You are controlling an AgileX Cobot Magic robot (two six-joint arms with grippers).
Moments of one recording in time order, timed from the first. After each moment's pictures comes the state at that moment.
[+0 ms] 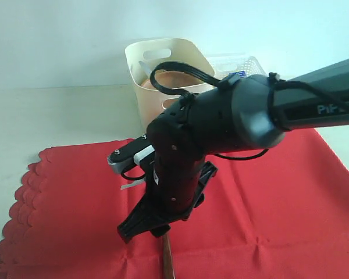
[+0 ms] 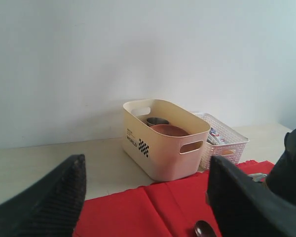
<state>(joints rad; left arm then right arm) -0.28 0.00 -0.45 -0.19 0.56 0.04 0.88 1.97 -1.22 -0.08 0.73 0.25</state>
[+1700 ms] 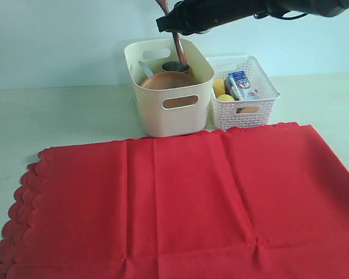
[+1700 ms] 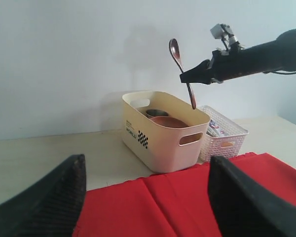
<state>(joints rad) -0.28 0.00 -0.43 -0.19 0.57 0.04 0.34 2.15 -1.89 0.87 0.51 -0.93</state>
